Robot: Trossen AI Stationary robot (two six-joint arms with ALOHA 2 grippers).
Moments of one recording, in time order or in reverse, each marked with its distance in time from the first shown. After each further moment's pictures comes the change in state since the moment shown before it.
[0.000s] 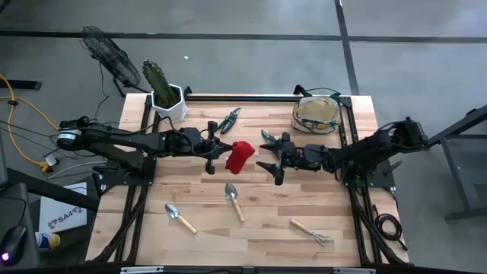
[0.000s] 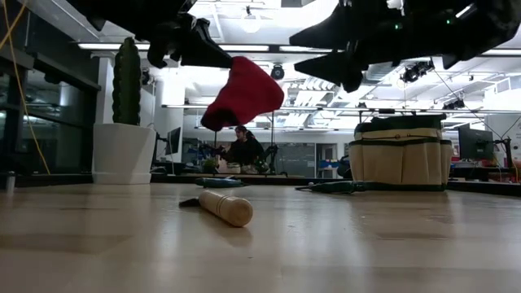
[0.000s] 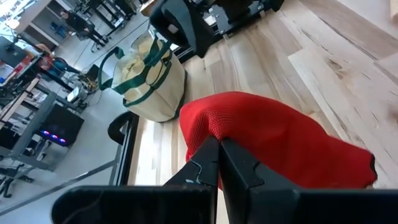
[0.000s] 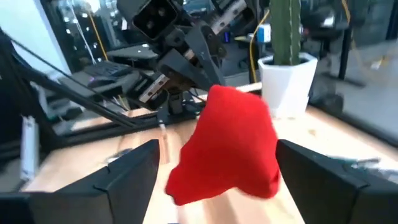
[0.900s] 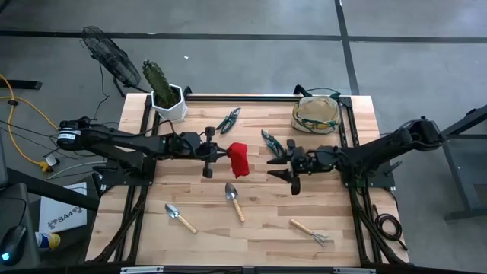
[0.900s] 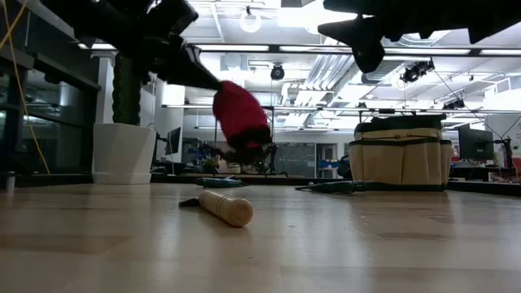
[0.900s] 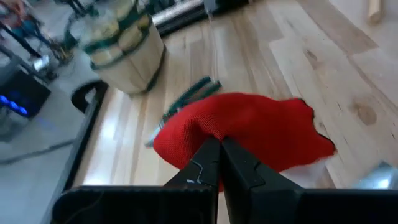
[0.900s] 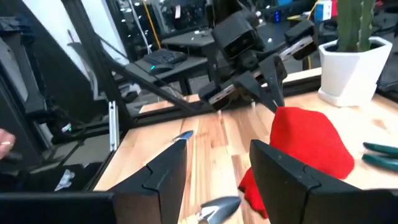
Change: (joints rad) left arm 0.000 0.000 -0.100 0.043 0.040 -0.167; right arm 0.090 -0.235 -0.006 -0.256 -0.129 0.114
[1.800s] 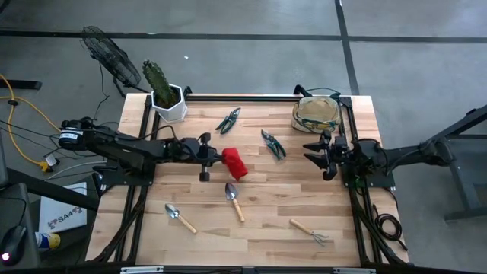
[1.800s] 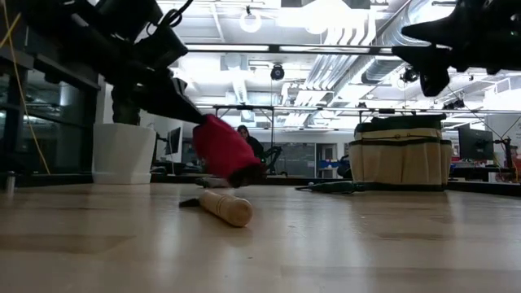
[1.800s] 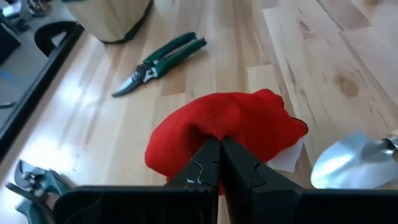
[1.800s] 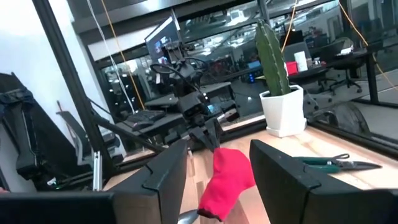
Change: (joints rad) left arm 0.000 0.028 -0.144 0.083 0.009 -0.198; right arm -0.121 -0.847 -0.453 -0.163 0.017 -0.003
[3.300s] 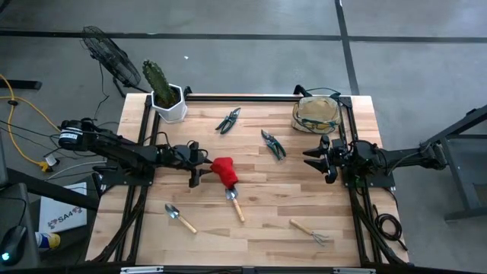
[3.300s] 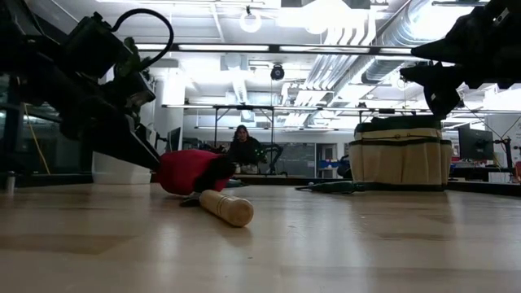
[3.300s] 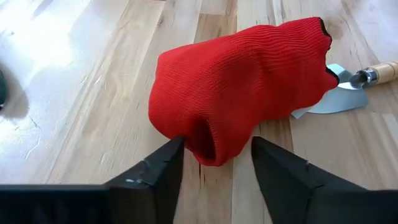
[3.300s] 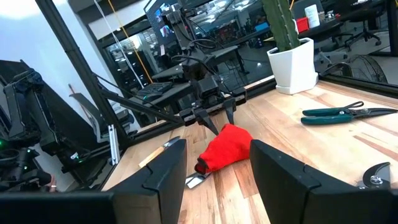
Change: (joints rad) left arm 0.000 0.002 -0.276 0.184 0.075 -0.290; right arm -0.005 -0.174 -0.038 -0.256 -0.061 0.137
